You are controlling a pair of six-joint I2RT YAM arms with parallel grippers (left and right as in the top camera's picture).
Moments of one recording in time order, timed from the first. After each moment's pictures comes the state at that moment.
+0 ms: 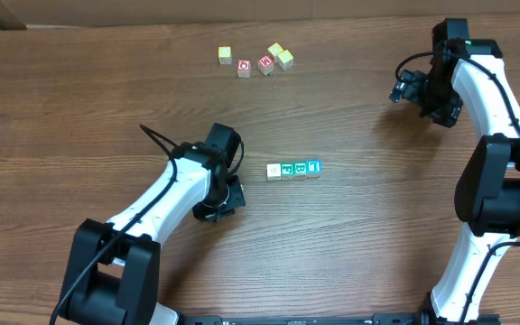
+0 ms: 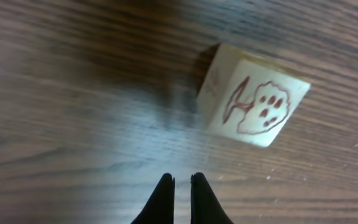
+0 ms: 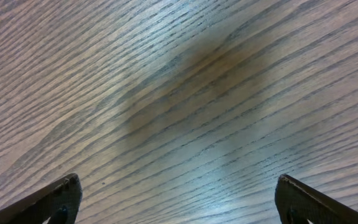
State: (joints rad) left arm -0.35 1.67 0.99 -0.88 0.07 -0.63; right arm -0.07 2.18 1.85 -1.07 -0.04 0.43
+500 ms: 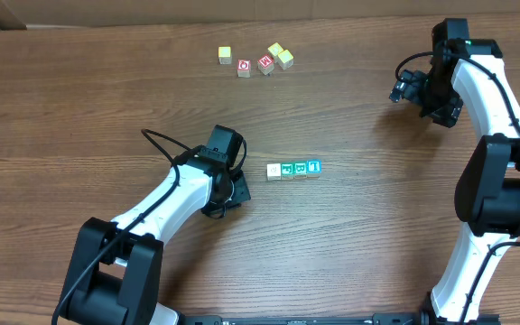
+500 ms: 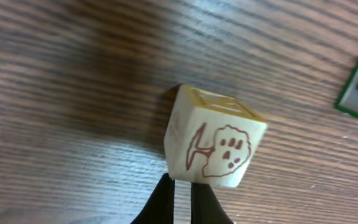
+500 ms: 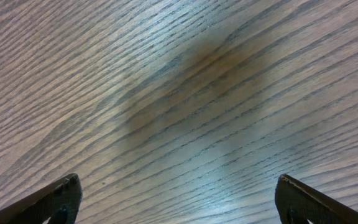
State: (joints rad) left arm -0.36 1.67 0.93 -0.67 0.08 -0.66; right arm -0.06 2.18 1.85 -1.07 -0.04 0.44
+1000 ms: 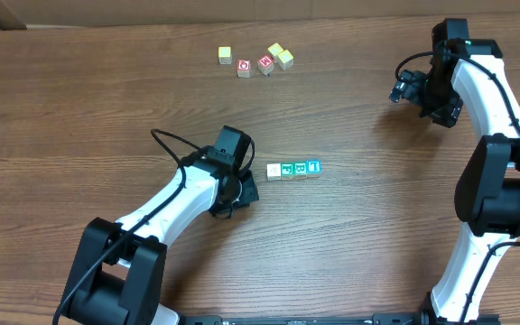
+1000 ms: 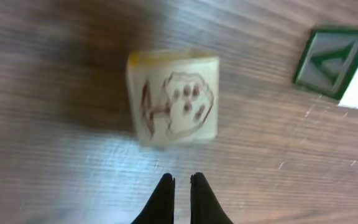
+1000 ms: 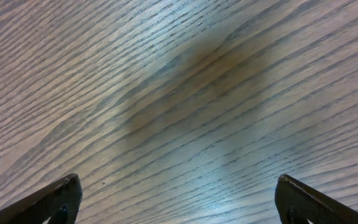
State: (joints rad) left arm -0.40 1.67 0.95 -0.69 0.12 -0.66; right arm -0.06 2.18 1.85 -1.07 -0.04 0.43
